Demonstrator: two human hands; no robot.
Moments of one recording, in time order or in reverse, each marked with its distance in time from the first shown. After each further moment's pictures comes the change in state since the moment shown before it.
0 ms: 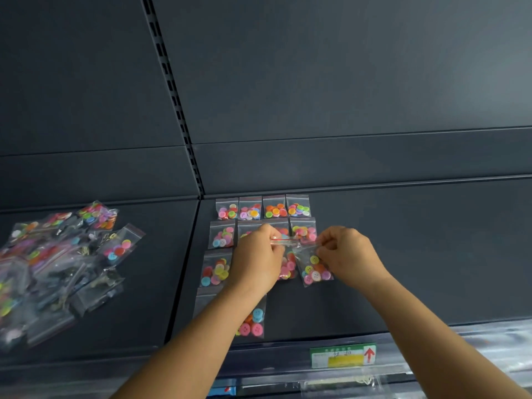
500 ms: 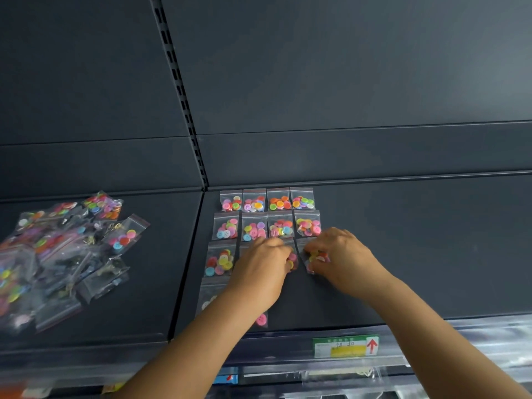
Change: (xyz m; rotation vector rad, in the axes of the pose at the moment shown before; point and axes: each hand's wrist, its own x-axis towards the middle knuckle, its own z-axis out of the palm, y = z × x) left_hand -0.016 -0.018 0.004 0.339 -0.189 0.326; right_hand -0.011 0.005 0.009 -0.352 -0.109 -0.397
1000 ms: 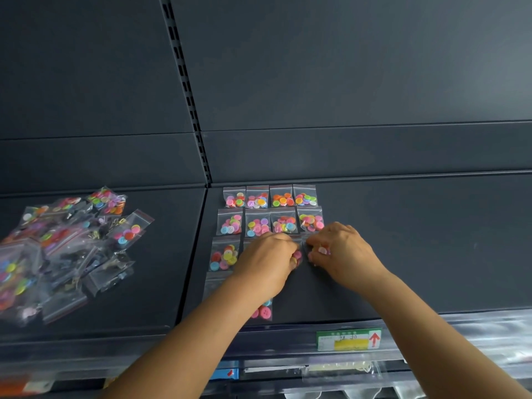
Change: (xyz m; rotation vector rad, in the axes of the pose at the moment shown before) left_hand 0.004 -0.002 -0.005 0.006 -0.033 0.061; right_hand 0.002 -0.003 0.006 0.000 0.042 0.044
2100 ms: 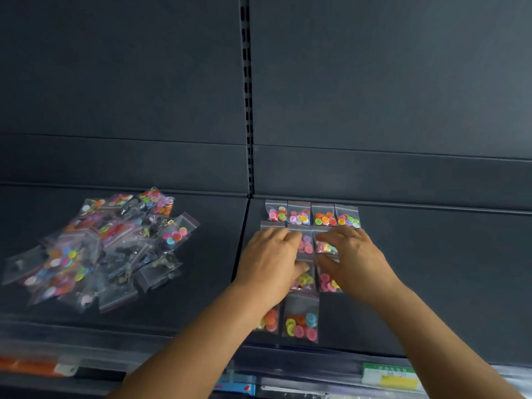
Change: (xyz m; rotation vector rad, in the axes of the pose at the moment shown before) left_hand -0.028 -0.037 -0.047 0.107 0.163 -0.115; right_hand 0.022 -0.070 -0.009 -0.064 0.032 -0.066
